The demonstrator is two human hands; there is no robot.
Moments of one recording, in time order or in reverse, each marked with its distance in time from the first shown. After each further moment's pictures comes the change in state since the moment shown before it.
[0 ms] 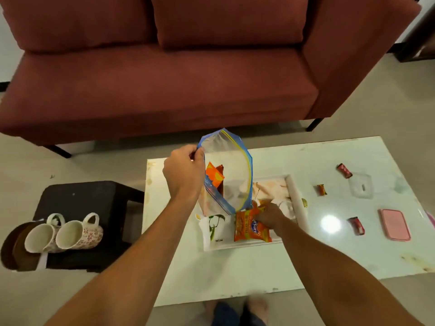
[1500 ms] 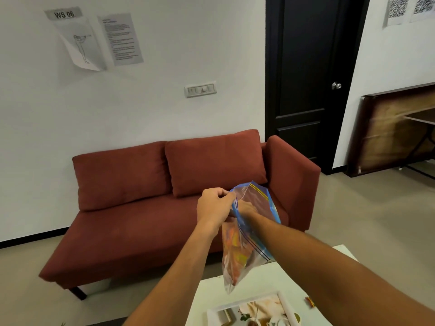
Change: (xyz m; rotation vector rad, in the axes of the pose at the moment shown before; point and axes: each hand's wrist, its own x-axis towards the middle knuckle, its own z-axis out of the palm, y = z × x) left_hand -0.024 0.309 -0.203 -0.472 -0.275 0.144; right_hand -0.334 -0.318 -0.219 -0.229 0.328 -0.475
